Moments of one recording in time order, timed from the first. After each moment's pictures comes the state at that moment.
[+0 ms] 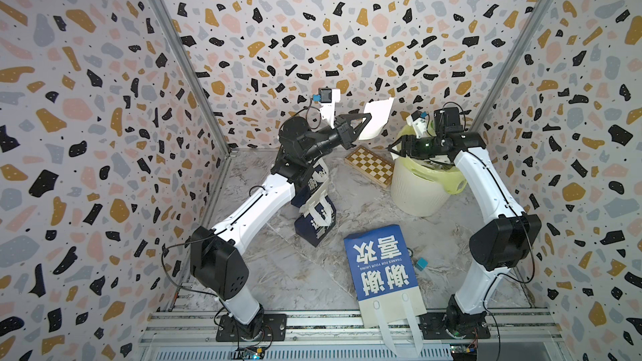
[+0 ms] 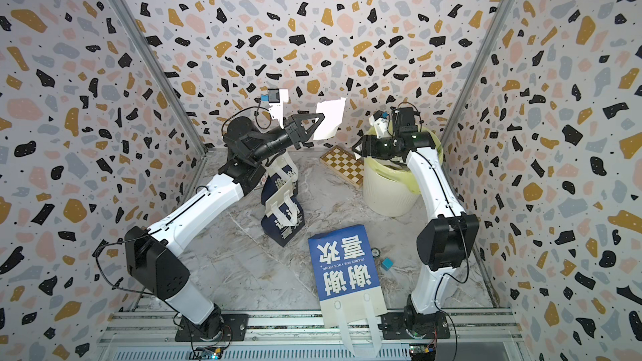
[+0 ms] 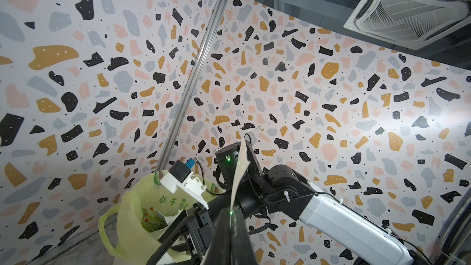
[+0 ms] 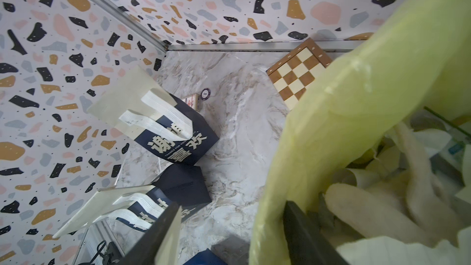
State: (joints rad) left arm -0.52 1.64 1.58 0.42 0.62 -0.63; right arm 0.19 1.81 1.93 -0.87 -0.62 0.20
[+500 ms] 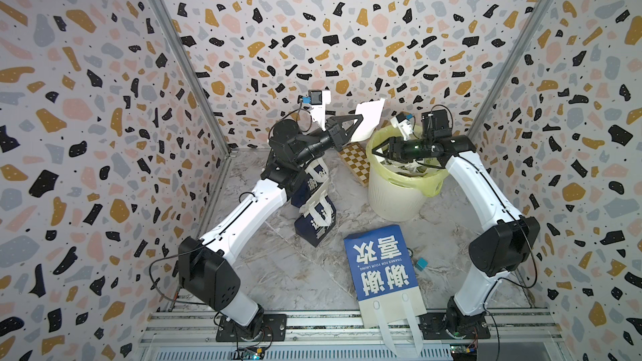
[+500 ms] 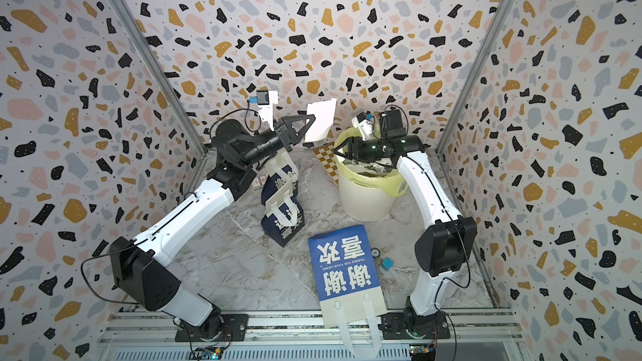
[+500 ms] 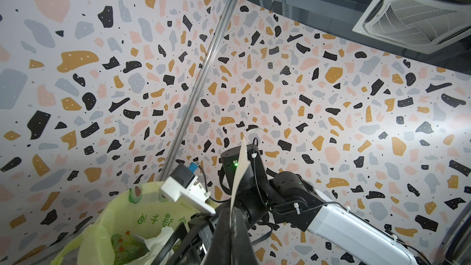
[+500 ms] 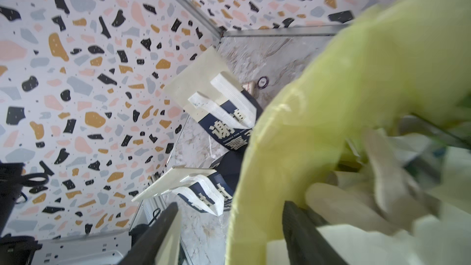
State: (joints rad) left arm -0.50 1.59 1.53 0.41 0.60 -0.65; right arm 0.22 1.77 1.90 -0.80 -0.77 0.29
